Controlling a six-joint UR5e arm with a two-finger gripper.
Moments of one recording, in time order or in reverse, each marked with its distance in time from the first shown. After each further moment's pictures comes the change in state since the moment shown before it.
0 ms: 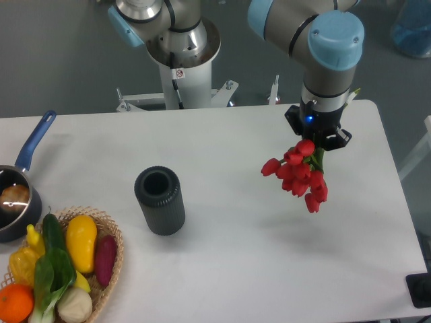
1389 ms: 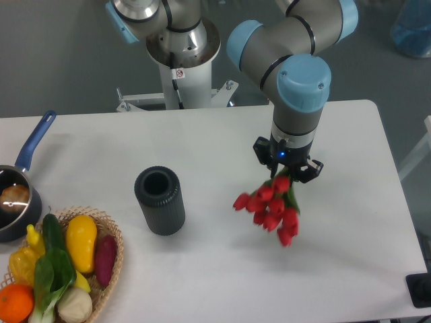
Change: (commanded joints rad) arm -0.104 -0.067 -0.024 0.051 -0.055 -0.219
